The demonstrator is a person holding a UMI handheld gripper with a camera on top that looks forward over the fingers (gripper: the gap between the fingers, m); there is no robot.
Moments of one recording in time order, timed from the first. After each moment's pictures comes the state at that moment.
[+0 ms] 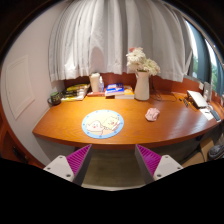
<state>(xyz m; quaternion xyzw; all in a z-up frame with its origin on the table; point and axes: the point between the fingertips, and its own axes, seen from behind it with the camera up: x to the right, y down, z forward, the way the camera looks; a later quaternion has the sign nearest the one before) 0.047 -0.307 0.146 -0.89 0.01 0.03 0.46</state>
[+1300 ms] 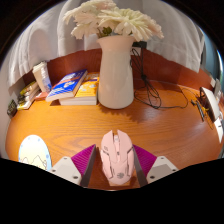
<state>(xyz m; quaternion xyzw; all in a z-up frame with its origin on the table) 0.271 0.019 -0.014 -0.93 0.02 0.00 0.37</state>
